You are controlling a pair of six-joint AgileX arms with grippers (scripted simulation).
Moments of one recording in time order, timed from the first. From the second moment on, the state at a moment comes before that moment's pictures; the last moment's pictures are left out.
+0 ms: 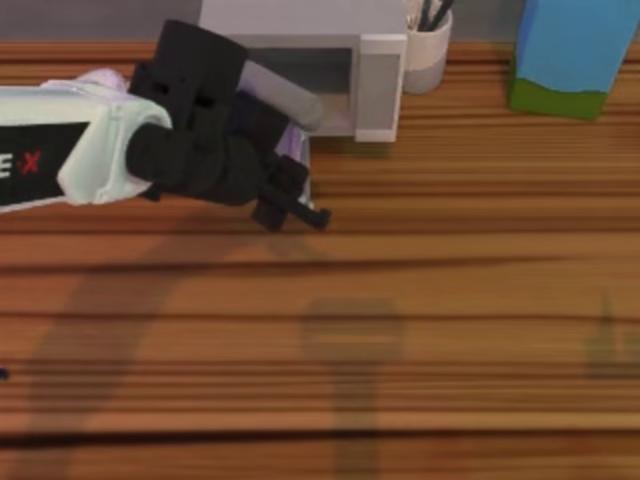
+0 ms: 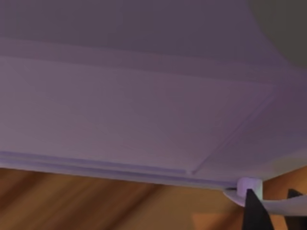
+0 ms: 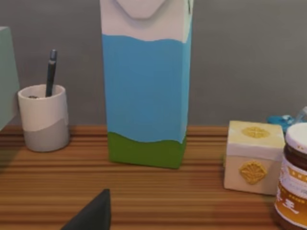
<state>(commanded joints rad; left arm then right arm) -0.47 1.81 1.14 -0.20 0.19 0.18 0.00 0.00 0.00 0.00 0.00 0.00</state>
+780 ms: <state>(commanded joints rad) -0.47 1.81 1.13 -0.21 0.20 0.19 0.00 0.00 0.00 0.00 0.00 0.00</state>
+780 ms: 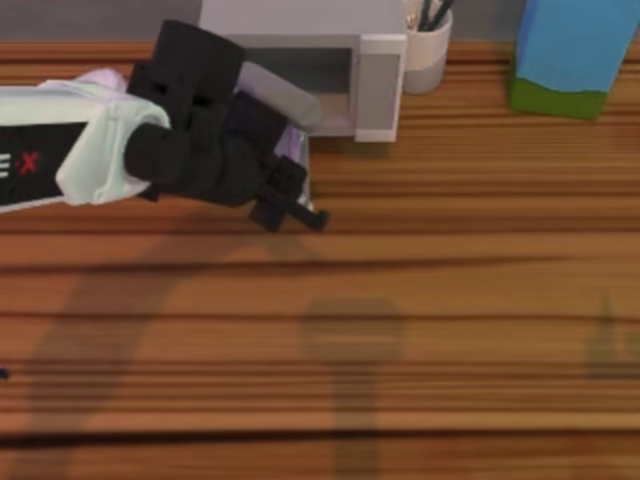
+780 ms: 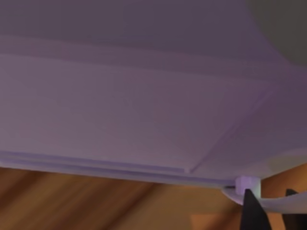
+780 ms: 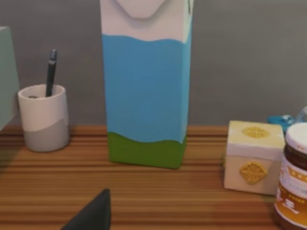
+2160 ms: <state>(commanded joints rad) -0.44 1.80 1.12 -0.22 0.25 0.26 0.00 0.00 0.00 0.00 0.00 0.00</state>
